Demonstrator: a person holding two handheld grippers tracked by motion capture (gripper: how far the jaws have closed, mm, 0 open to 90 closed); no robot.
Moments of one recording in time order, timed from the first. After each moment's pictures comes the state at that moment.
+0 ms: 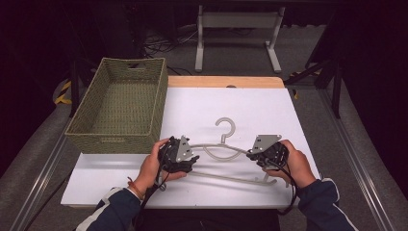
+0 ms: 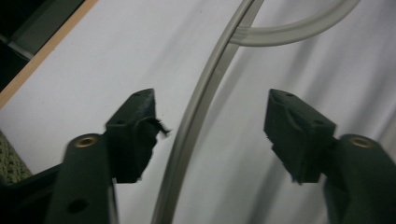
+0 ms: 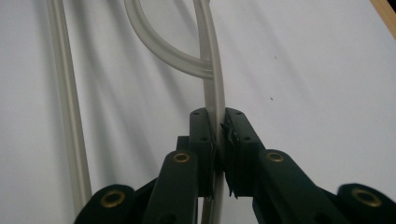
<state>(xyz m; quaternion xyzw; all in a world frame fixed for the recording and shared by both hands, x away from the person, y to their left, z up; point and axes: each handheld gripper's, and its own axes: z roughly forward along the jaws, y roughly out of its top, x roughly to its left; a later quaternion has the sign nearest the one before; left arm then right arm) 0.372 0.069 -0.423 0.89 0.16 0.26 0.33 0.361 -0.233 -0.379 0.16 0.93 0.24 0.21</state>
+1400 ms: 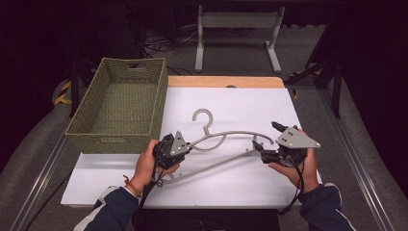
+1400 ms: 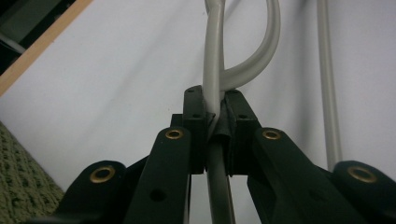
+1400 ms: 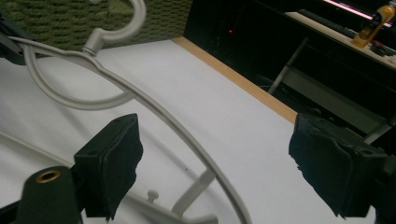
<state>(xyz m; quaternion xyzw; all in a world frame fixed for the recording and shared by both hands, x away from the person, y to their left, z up) 0.376 0.088 -0.400 0.89 0.19 0.23 0.36 0.345 -0.272 -0.363 0.29 0.77 0.43 0.37</state>
